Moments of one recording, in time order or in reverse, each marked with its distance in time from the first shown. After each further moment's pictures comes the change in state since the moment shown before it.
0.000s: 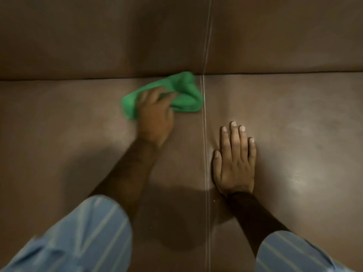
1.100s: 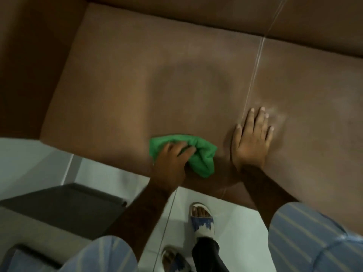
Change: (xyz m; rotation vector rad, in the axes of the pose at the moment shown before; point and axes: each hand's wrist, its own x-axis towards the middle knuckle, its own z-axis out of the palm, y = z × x) left_hand -0.319 0.006 -0.033 0.011 -0.172 -0.127; right_hand -0.082 -0.047 -0.045 0.117 -0.138 0.031
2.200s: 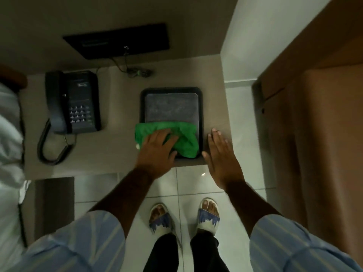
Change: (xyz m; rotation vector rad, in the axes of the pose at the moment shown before) left_hand -0.527 -0.171 0.045 -0.191 0.202 -1.172; right_hand -0.408 -0.292 0.096 -0.234 -0.853 -1.511
